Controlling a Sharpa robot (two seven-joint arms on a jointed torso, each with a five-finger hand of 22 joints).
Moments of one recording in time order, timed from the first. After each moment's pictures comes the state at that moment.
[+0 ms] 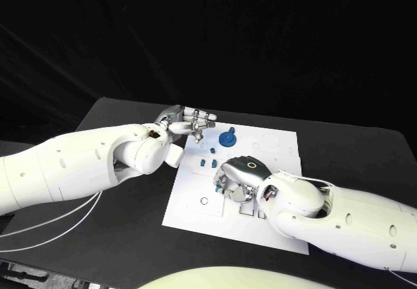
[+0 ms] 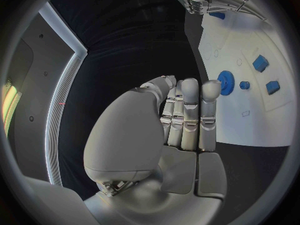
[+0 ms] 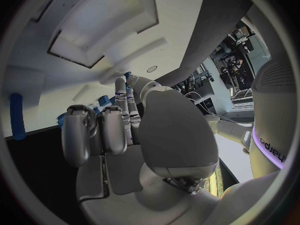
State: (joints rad) left arm 1.19 -0.88 -0.01 1.60 -0.17 -0.37 0.16; left_hand 1.48 -0.20 0.43 0.14 0.31 1.06 0.16 0.08 0.15 1.16 0.09 0.22 0.20 1.22 0.01 0.98 0.59 0.14 1.17 0.10 0.93 1.09; right arm 1.10 -0.64 -0.14 1.70 -1.75 -0.33 -0.29; right_hand 1.44 -0.16 0.45 0.15 0.22 1.16 0.12 0.10 0.21 1.25 0.05 0.15 0.14 1.47 -0.02 1.37 1.26 0.05 1.47 0.09 1.39 1.31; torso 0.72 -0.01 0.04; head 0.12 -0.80
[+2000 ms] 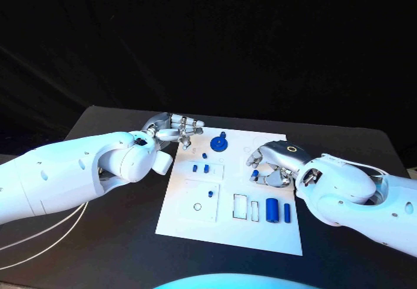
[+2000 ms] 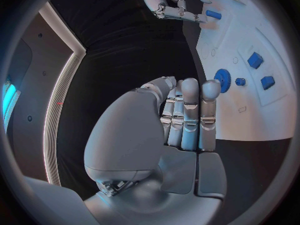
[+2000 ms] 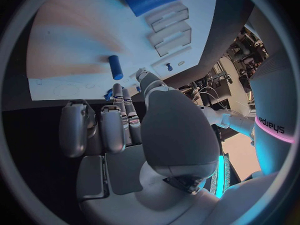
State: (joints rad) left arm 1.19 -0.90 -0.01 1.60 -0.17 -0.35 0.14; left_hand 1.48 -0.19 0.43 0.14 0.31 1.06 0.16 0.08 0.14 1.16 0.09 0.23 0.20 1.22 0.01 0.98 0.58 0.14 1.16 0.10 0.93 1.09; right arm 1.19 -0.90 -0.12 1.80 -1.72 -0.31 -0.32; right_hand 1.39 -0.20 0.19 0.18 0.28 1.04 0.13 0.07 0.17 1.08 0.08 0.15 0.13 1.46 0.00 1.36 1.22 0.05 1.45 0.11 1.28 1.31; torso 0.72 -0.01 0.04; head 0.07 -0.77
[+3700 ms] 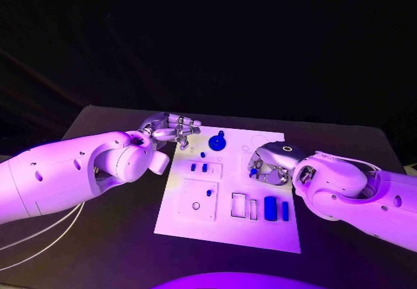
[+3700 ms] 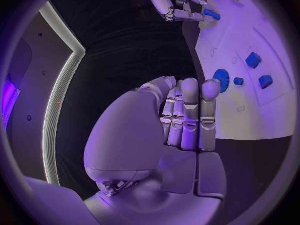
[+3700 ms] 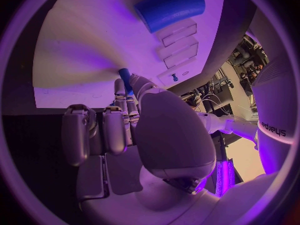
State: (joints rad) left arm 1.19 -0.91 -0.01 1.60 -0.17 -0.34 0.13; left_hand 1.48 -0.19 0.43 0.14 0.31 1.06 0.16 0.08 0.14 1.15 0.09 0.23 0.20 1.22 0.01 0.98 0.59 0.14 1.16 0.10 0.92 1.08; right arm 1.19 -0.88 -0.12 1.75 -1.72 -0.24 -0.31; right_hand 1.49 -0.11 0.29 0.19 0.22 1.17 0.11 0.10 0.19 1.21 0.05 0.20 0.12 1.46 -0.02 1.38 1.25 0.05 1.47 0.09 1.38 1.31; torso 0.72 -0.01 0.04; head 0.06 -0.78
